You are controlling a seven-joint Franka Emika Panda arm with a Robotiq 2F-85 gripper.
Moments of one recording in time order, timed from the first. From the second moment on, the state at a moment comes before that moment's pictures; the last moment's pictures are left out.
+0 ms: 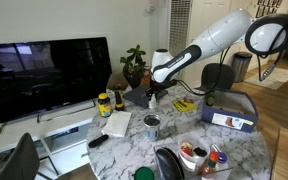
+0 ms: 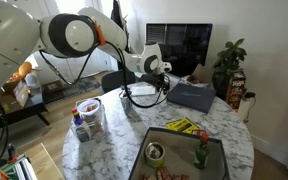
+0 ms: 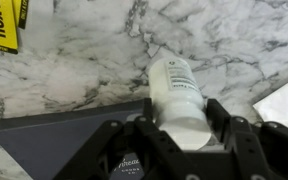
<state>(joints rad) 0.08 0.93 -0.05 -1.32 -0.03 2.51 0.17</state>
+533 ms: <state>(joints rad) 0.08 0.92 -0.05 -1.32 -0.03 2.51 0.17</state>
